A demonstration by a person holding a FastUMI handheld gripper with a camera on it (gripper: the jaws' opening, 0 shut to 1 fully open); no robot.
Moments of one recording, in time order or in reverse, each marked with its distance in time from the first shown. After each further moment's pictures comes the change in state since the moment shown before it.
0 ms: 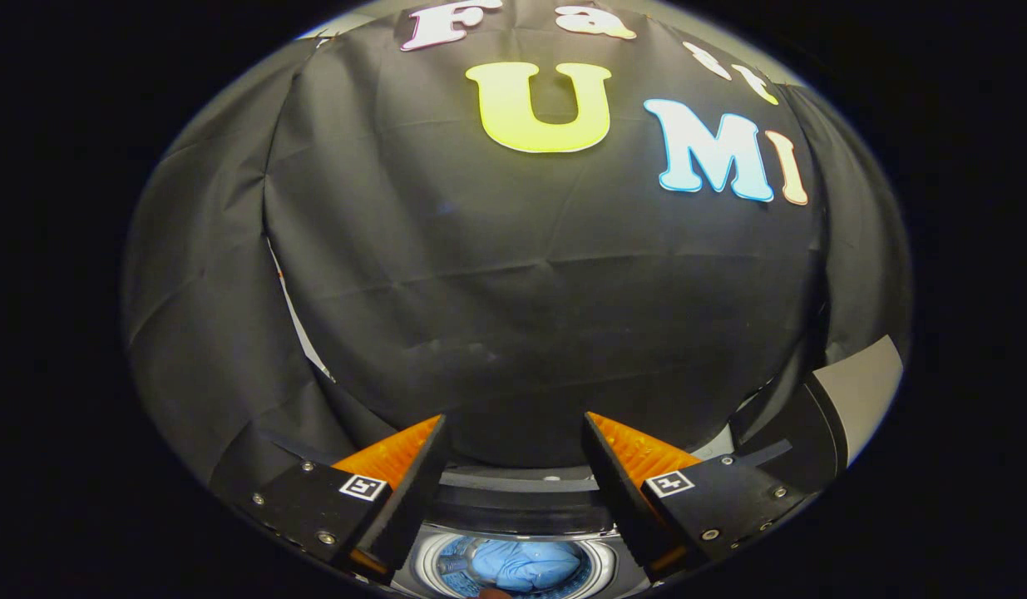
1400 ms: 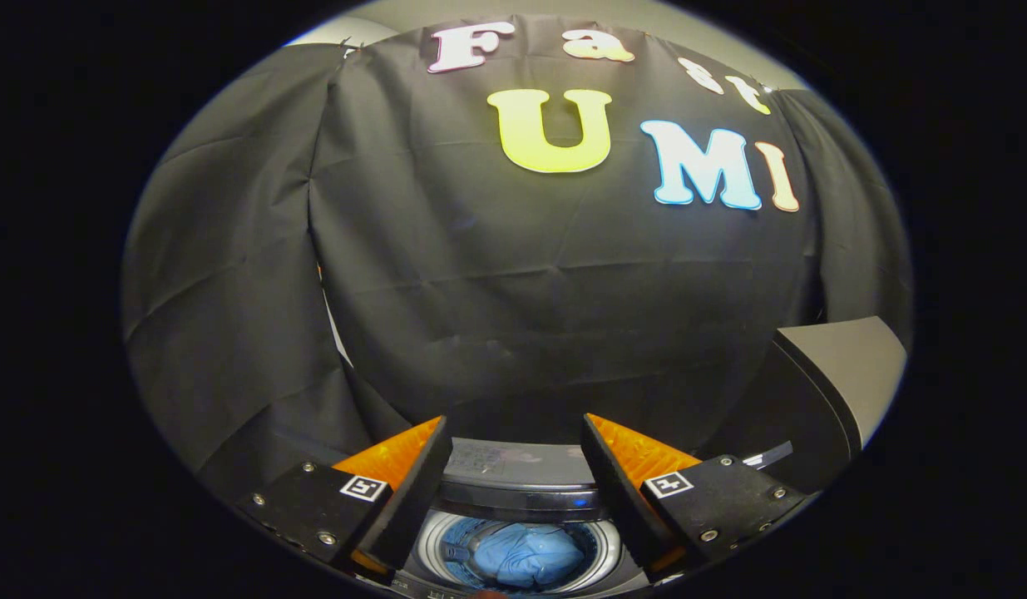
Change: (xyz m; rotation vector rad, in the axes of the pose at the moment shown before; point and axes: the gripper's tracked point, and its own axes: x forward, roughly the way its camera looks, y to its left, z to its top) arm -0.074 0.009 -0.056 -0.019 -0.083 0.038
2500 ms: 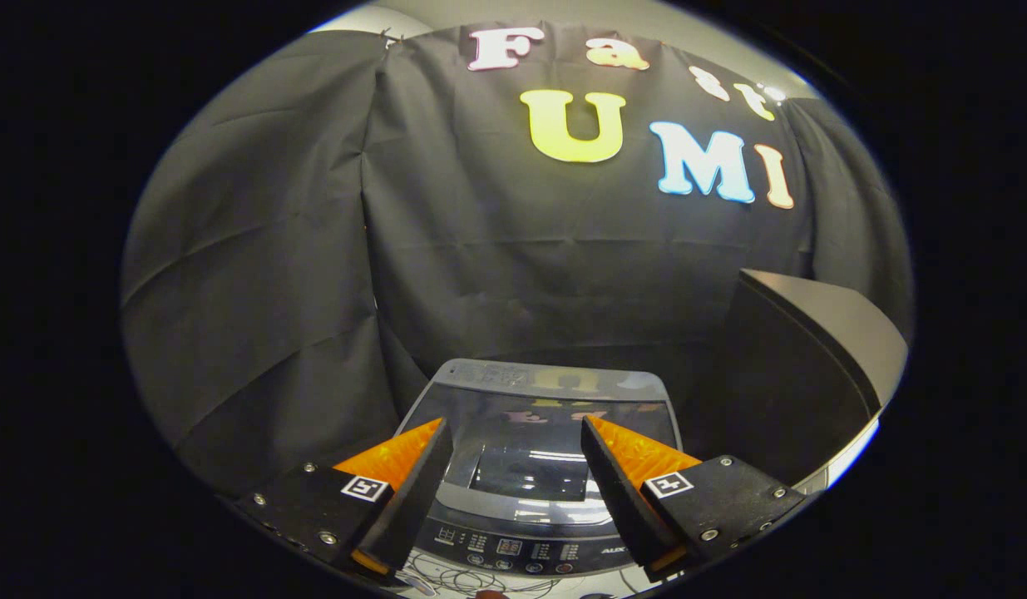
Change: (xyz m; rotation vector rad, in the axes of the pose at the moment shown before) arm -0.128 0.014 -0.088 -0.055 -0.008 0.026
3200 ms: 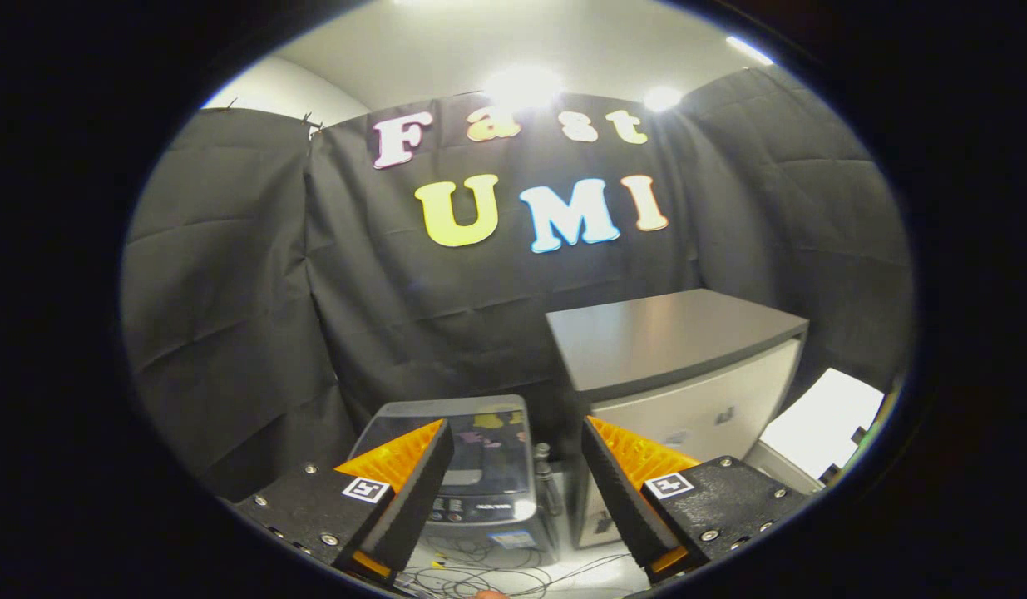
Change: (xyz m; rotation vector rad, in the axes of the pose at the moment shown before) arm -0.236 -0.189 -0.012 0.168 -0.217 -0.181
